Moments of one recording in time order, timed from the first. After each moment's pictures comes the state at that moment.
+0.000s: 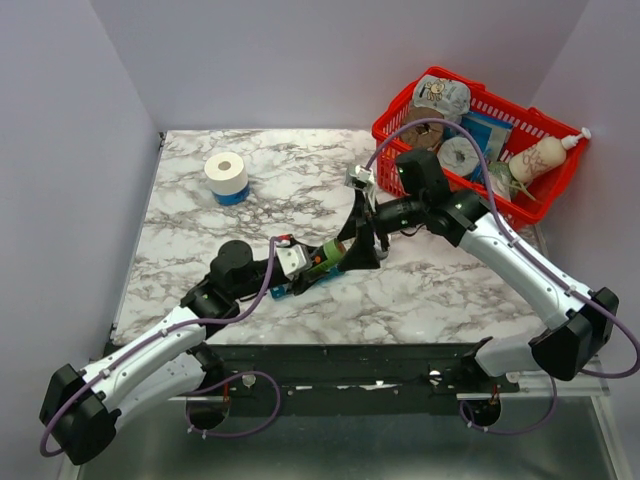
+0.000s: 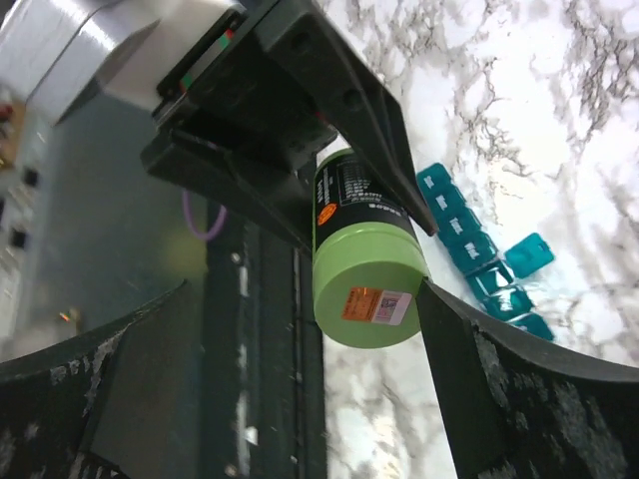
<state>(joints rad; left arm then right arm) -0.72 0.82 0.50 0.21 0.48 0.25 0.66 1.38 1.38 -0.67 -0.94 -0.22</state>
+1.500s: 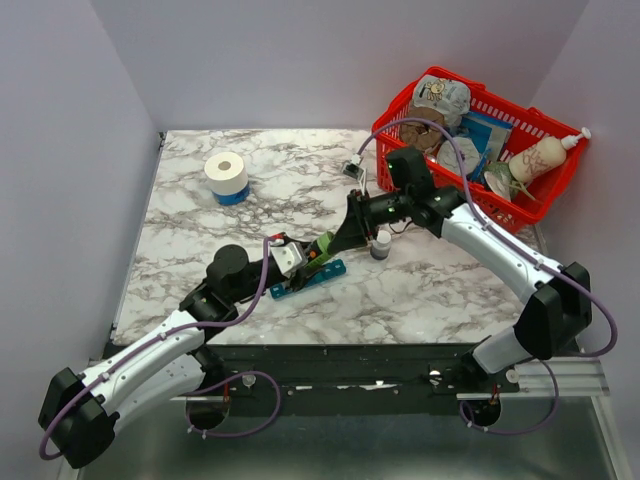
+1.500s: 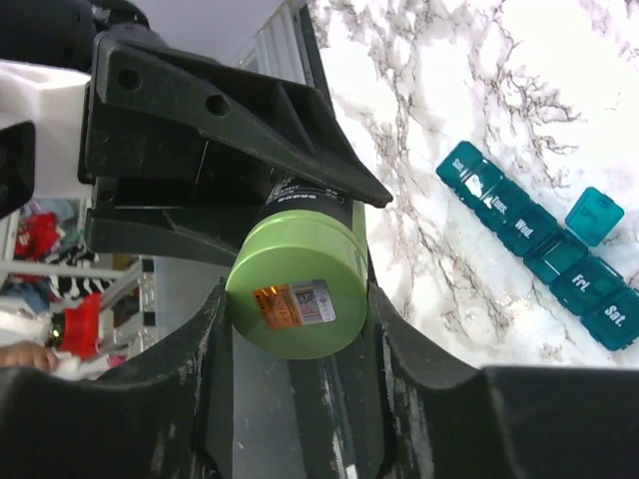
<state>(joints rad) -0.72 0.79 0.46 0.28 0.38 0.22 0.59 1.50 1.31 -0.44 -0.98 0.25</state>
